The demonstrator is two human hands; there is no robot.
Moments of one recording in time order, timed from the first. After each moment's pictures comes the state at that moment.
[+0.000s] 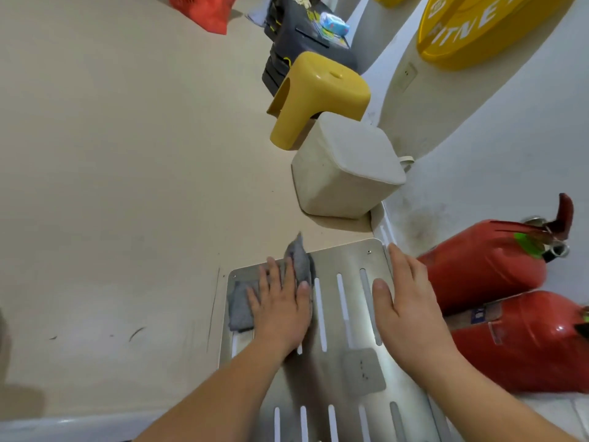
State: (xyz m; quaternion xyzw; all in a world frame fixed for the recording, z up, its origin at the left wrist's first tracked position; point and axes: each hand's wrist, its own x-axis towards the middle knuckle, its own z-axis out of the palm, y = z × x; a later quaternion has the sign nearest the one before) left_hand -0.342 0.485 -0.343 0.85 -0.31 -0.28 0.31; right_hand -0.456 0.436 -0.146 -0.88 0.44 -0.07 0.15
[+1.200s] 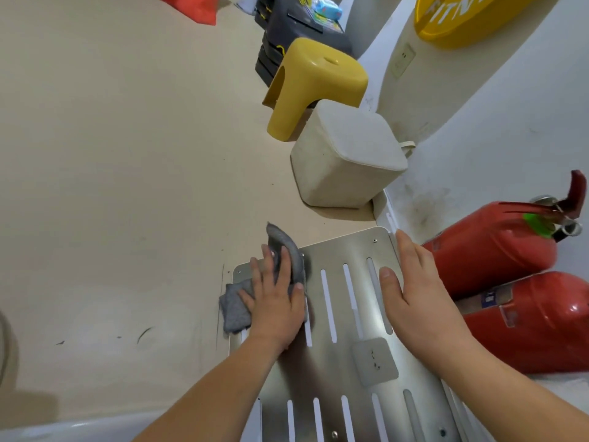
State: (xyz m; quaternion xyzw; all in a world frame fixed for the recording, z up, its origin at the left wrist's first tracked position) left_hand -0.330 0.508 -0.356 0.82 -0.30 -0.25 0.41; right_hand -0.460 0.435 -0.149 -0.88 0.44 -0.07 0.17
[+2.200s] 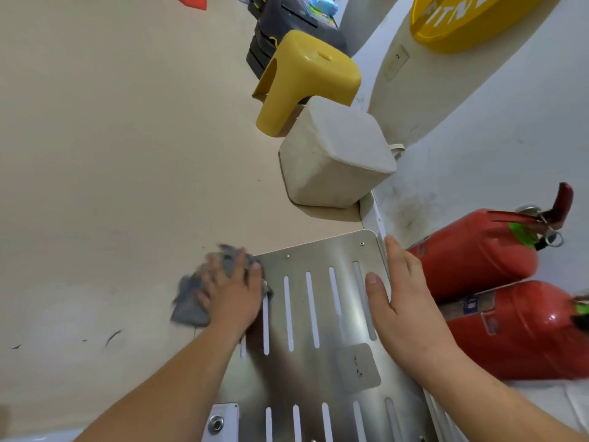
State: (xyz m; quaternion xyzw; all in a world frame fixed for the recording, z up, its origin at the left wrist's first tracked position) left_hand -0.285 0.502 -0.391 0.86 -0.20 -0.32 0.34; right_hand -0.457 0.433 -0.150 -0.88 0.44 -0.06 0.18
